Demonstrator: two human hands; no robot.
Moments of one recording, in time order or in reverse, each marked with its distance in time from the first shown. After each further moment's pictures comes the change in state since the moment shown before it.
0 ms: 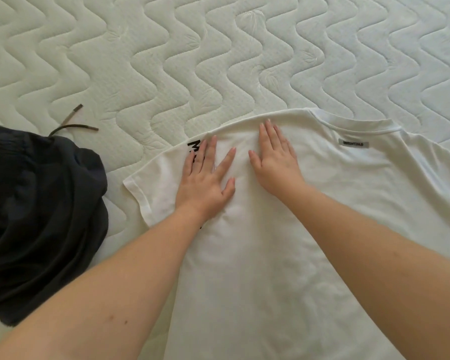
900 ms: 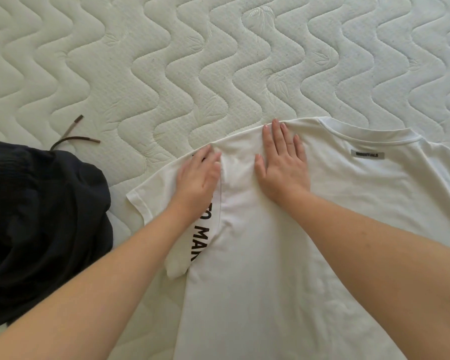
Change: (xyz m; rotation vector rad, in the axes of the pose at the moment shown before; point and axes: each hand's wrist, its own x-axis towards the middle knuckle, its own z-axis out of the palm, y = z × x) left_hand 0.017 -0.026 -0.035 -0.541 -0.071 -0.183; right_hand 0.028 0.012 0.026 -0.156 0.081 -0.022
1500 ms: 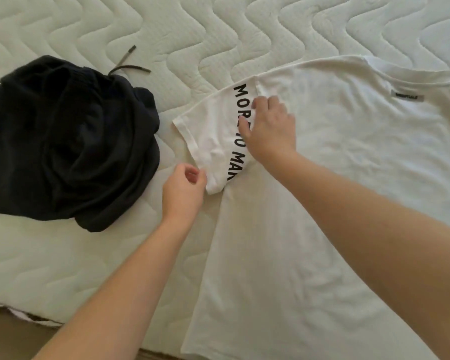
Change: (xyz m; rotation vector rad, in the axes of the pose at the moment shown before) left_hand -0.174 -0.027 -0.024 -0.219 0.274 -0.609; right_hand -0.073 -0.122 -0.040 0.138 -0.027 0.005
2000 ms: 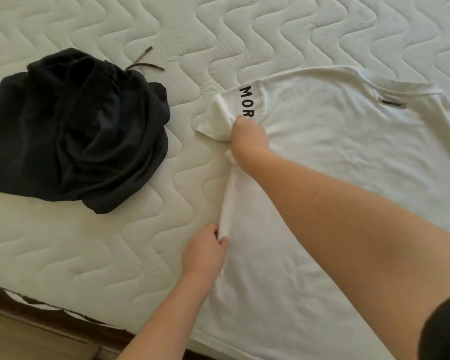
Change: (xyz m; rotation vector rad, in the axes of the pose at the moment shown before) left_hand -0.121 -0.052 0.016 0.307 -0.332 -0.028; right_hand -0.019 -0.048 0.012 -0.045 -0.184 0.039
